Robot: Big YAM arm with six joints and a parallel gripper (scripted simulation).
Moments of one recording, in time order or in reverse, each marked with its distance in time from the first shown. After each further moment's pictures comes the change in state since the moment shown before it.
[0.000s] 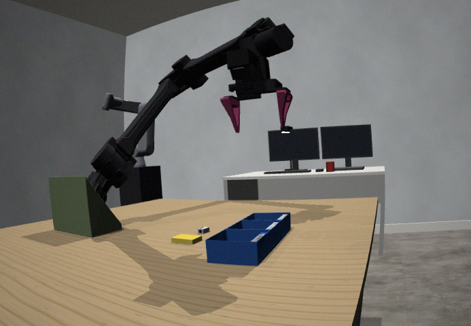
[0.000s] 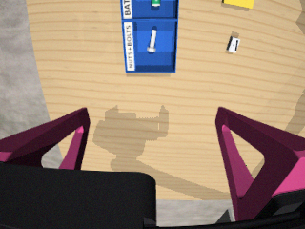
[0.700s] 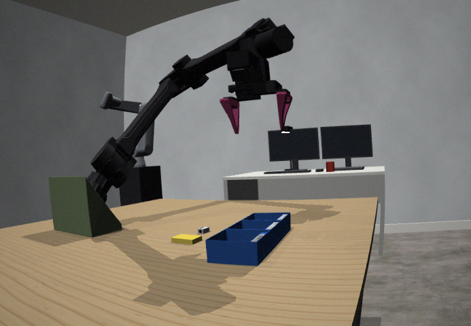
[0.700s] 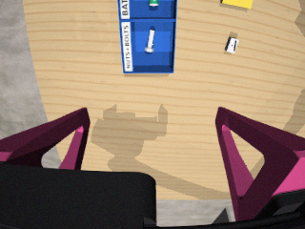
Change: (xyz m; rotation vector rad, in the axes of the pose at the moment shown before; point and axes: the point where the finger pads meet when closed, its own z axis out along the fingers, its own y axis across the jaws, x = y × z) arm -0.001 -0.001 0.003 0.011 0.006 -0.006
